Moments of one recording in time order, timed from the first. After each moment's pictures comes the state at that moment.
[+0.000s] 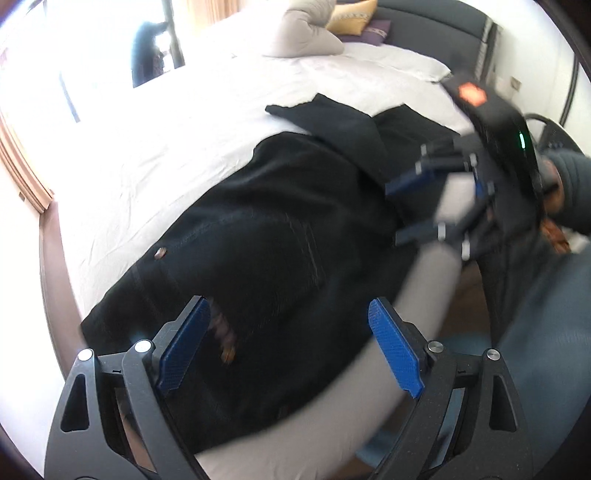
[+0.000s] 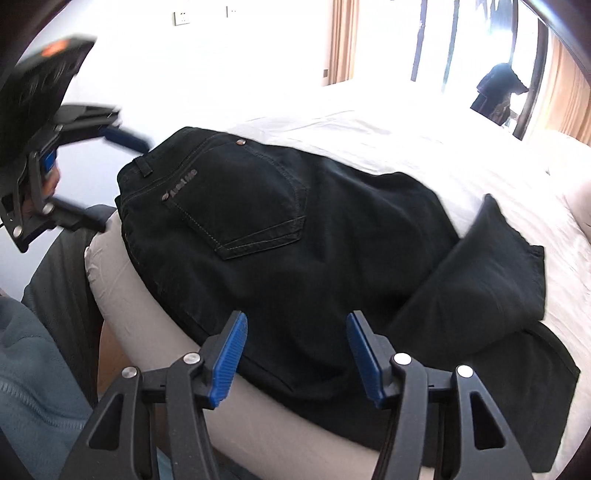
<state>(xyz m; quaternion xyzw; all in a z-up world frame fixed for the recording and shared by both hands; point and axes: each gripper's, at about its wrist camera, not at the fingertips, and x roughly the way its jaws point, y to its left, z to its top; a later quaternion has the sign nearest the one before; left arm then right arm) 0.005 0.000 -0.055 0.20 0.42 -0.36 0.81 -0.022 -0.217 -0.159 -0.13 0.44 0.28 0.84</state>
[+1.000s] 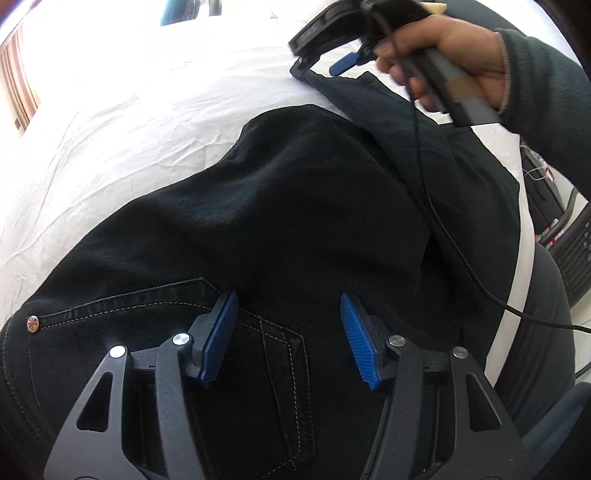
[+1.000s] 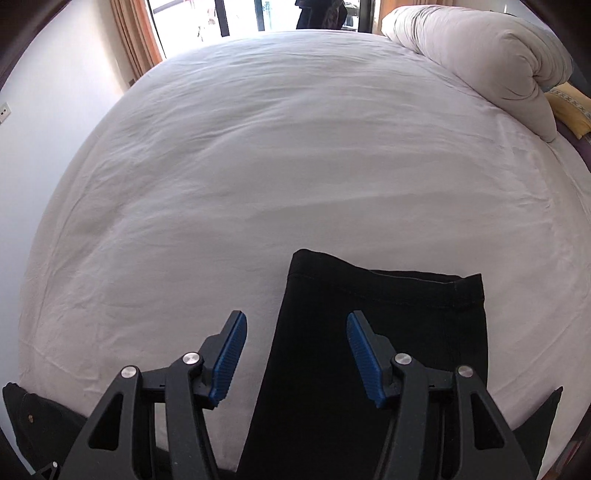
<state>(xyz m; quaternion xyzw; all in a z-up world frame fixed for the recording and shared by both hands) 0.114 -0.100 -0.139 0.11 0.50 -0.31 0.80 0.290 -0.352 -0.169 0.04 0.54 -0.01 0.84</state>
